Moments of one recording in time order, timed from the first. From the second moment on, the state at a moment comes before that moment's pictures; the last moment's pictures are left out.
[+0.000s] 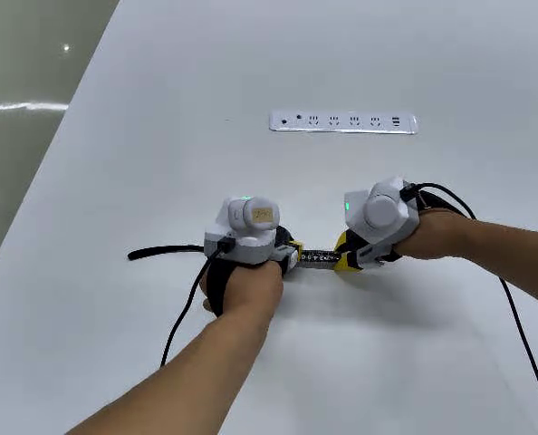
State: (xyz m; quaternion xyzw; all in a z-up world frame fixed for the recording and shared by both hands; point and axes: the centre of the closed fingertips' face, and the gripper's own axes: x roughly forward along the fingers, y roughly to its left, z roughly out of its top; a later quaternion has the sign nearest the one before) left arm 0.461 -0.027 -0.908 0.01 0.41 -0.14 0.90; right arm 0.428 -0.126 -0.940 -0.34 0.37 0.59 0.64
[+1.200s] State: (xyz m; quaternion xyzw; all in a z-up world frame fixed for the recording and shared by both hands) left arm 0.463 -0.027 -0.909 0.02 0.41 -0.15 0.90; right arm 0.431 -0.087 -0.940 -0.33 0.34 0.59 0.65
